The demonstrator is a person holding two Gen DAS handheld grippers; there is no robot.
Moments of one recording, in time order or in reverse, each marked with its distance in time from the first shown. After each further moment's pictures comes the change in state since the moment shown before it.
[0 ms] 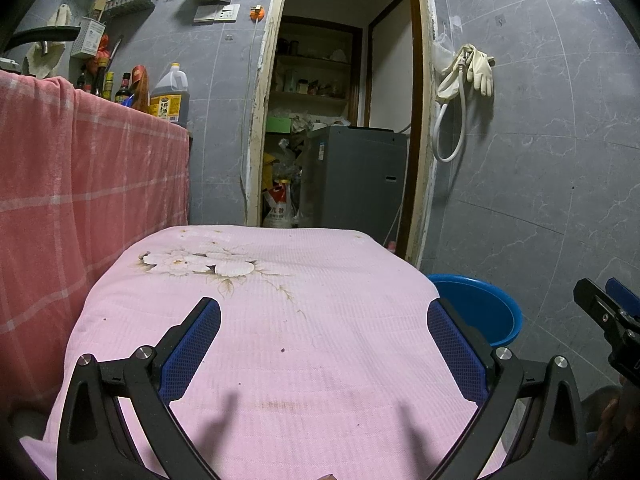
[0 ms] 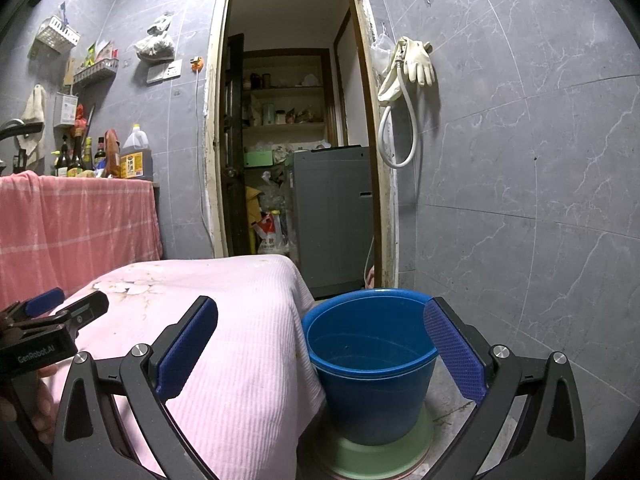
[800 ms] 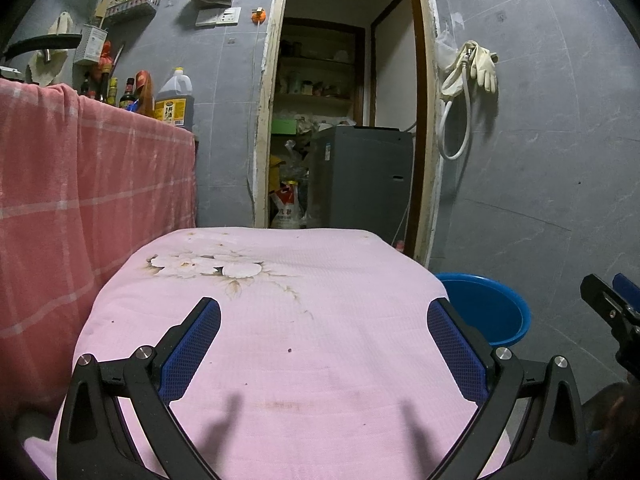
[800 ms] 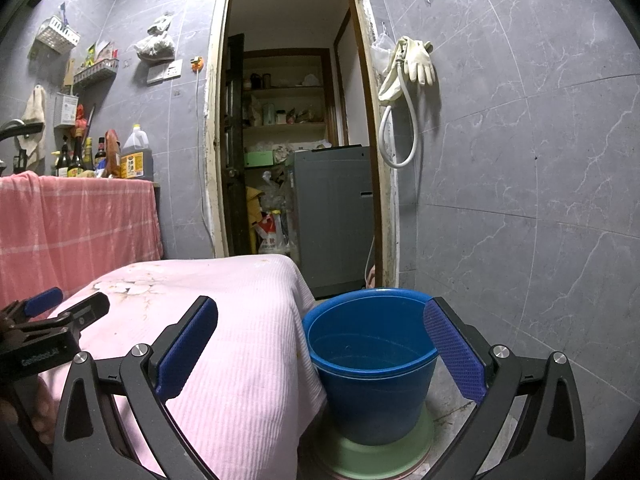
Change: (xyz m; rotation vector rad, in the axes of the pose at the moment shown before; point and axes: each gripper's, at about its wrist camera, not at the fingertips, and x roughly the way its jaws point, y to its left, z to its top) left arm 0.003 -0.002 -0.001 0.020 -0.003 0.033; right arm 0.000 0.001 -0.001 0.001 0.001 -0.001
